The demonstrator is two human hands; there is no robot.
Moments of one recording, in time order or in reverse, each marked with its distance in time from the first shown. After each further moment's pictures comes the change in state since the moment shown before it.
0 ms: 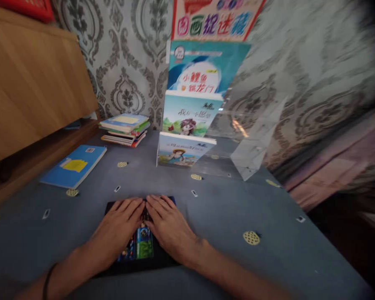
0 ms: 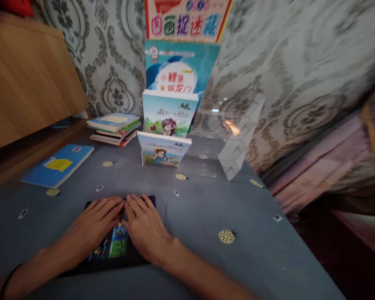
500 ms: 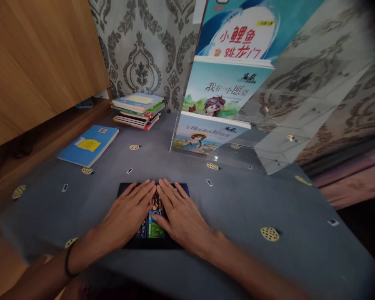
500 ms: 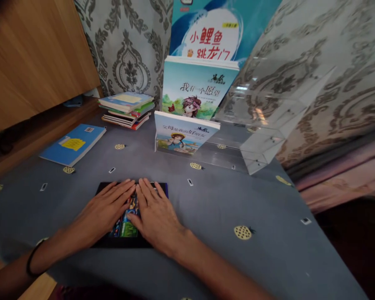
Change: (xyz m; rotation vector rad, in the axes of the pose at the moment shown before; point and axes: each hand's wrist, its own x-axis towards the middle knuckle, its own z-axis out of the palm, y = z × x) left_hand -0.006 0.013 -0.007 0.015 0.008 -0.036; right_hand -0.002 -0.008 0.002 0.054 -0.152 0.021
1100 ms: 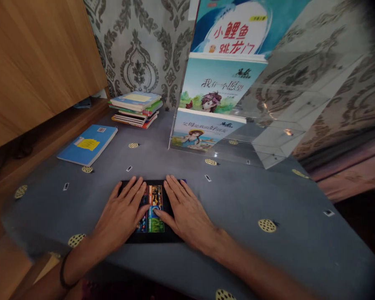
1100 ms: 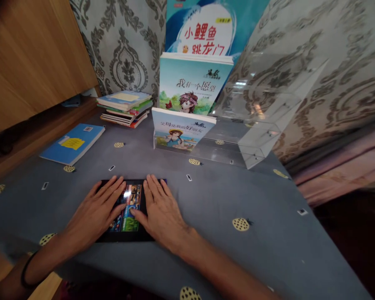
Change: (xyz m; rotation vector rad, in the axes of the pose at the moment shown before) left_hand -0.015 0.006 -0.006 0.038 -0.010 -0.208; right_hand -0.012 0.004 0.004 0.001 0.070 0.085
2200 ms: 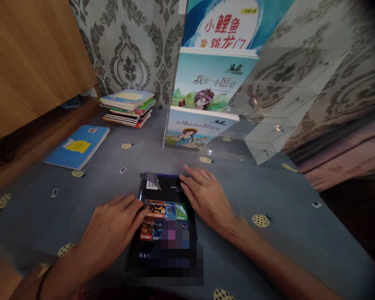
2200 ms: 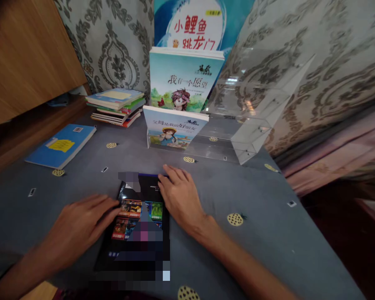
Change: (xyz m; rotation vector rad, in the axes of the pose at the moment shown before) left_hand 0.012 0.008 -0.043 -0.192 -0.149 -0.008; right_hand 0.001 0.049 -0.034 -0.078 0.105 0.121
